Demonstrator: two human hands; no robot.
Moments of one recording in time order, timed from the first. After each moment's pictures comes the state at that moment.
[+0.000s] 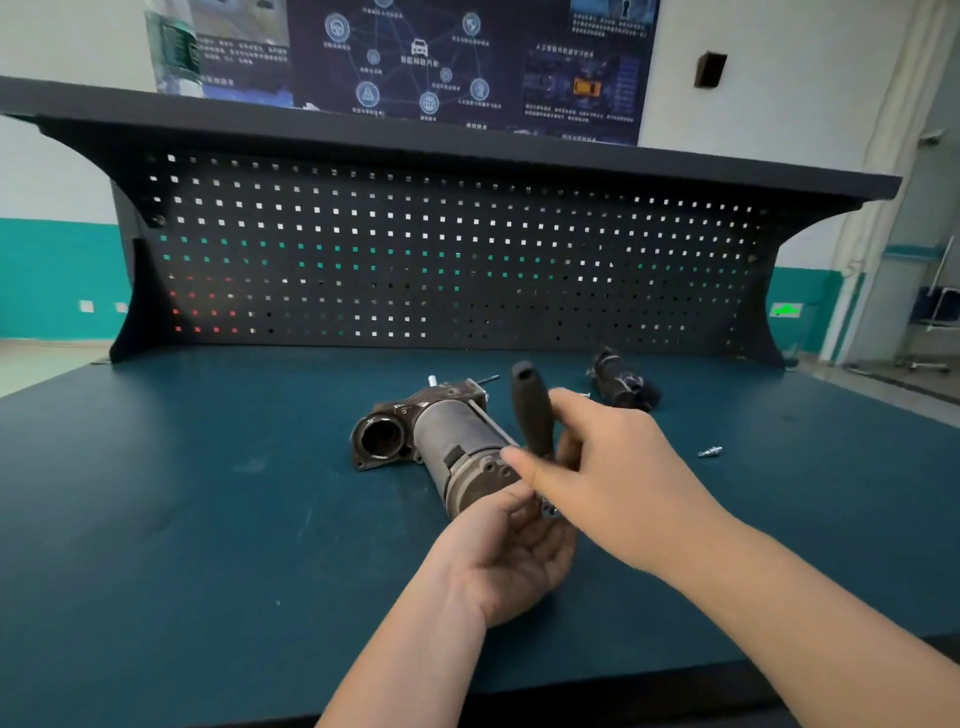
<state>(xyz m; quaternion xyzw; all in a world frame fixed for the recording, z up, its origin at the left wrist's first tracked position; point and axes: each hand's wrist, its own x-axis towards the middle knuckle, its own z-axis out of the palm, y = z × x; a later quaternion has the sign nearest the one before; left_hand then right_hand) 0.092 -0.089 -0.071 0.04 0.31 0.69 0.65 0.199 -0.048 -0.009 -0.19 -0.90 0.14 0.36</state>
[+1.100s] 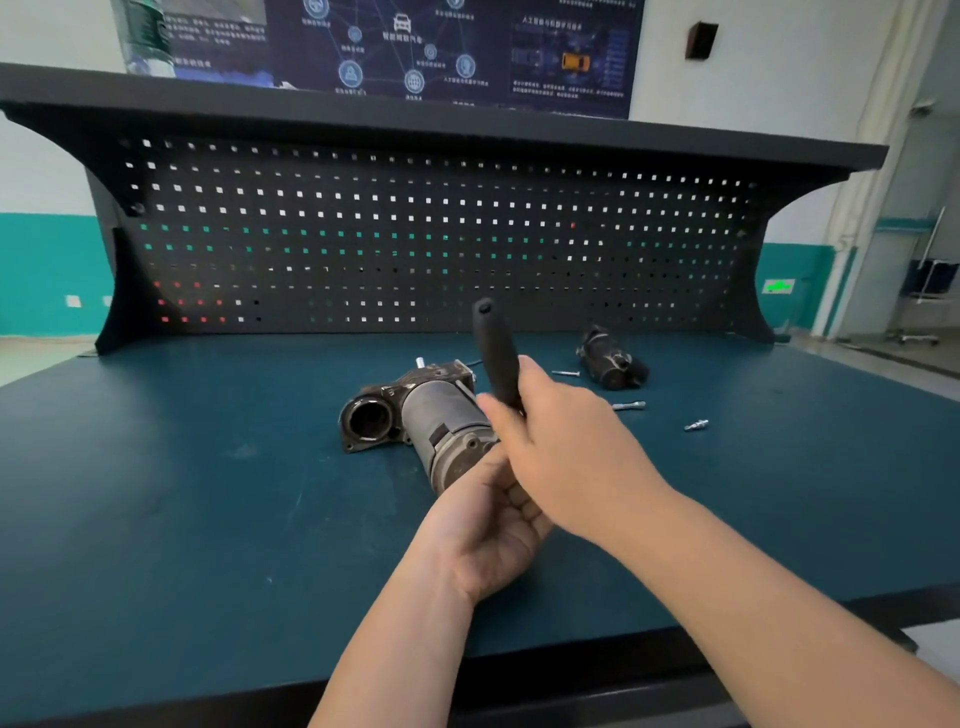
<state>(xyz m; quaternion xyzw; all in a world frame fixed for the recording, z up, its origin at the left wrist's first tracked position) 0.096 -0.091 -0.073 0.16 0.28 0.73 0.60 0.181 -0.047 -0.019 -0.19 -0.91 0.07 0.37</state>
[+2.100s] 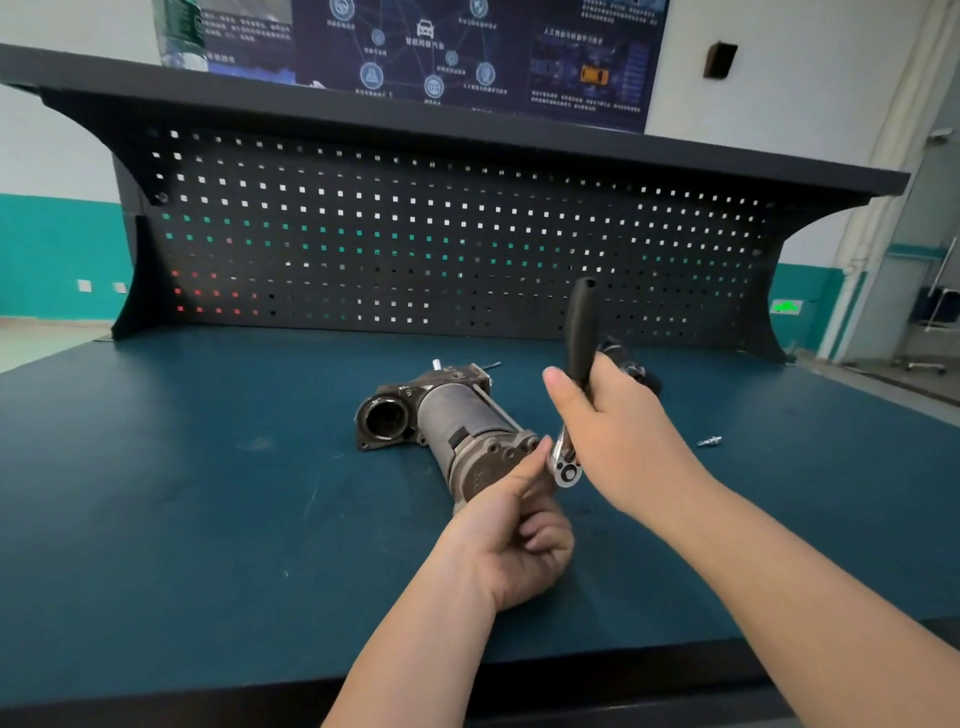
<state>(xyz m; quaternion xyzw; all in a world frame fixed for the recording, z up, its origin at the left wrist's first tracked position) 0.098 -0.092 -0.074 0.04 0.25 0.71 0.66 0.184 -0.033 -0.009 -0.25 -0.85 0.24 0.41</state>
